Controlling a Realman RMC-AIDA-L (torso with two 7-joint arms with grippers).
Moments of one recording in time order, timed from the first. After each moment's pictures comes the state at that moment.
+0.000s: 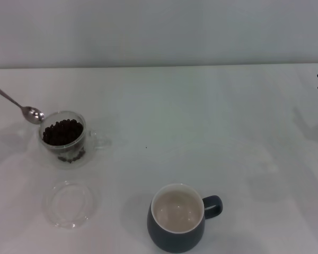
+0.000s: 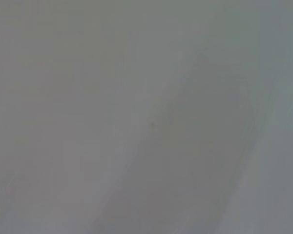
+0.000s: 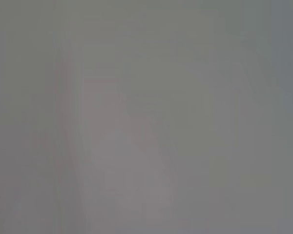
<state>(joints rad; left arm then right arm) -0.47 -1.94 0.26 0.45 -1.36 -1.55 1.74 0.38 2.01 -0.21 0.01 -1.30 -1.35 0.45</state>
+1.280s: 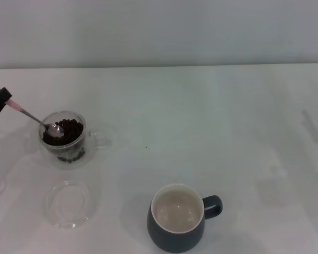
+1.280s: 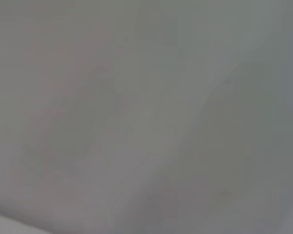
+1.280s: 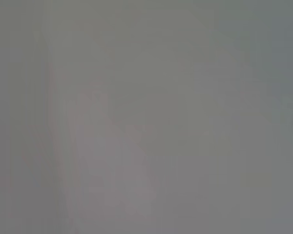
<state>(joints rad) -0.47 -2.05 0.26 0.33 -1.42 -1.28 1.82 0.36 2.01 -0.21 0.01 -1.27 -1.36 0.45</state>
